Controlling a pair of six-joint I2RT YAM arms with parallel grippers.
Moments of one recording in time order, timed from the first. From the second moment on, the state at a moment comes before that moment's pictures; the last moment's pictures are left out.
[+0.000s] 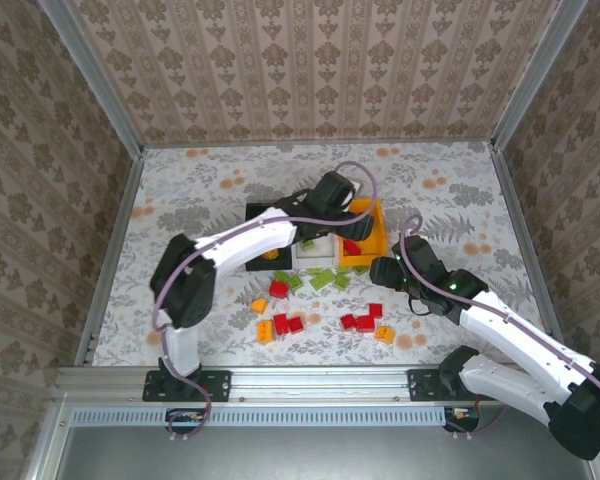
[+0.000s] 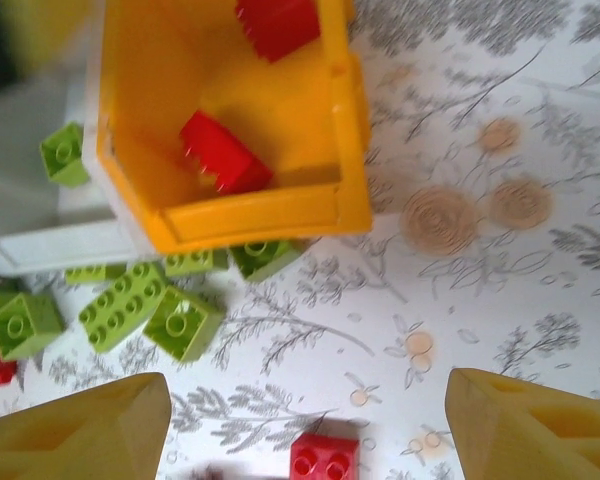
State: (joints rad) left arm -0.90 1.86 1.52 -0.42 0.00 -0.34; right arm 0.59 0.95 0.68 -0.62 0.20 0.68
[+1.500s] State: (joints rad) left arm -0.99 0.77 0.52 -0.39 -0.29 -0.59; right arm 0.71 1.25 0.77 -0.69 0.22 0.80
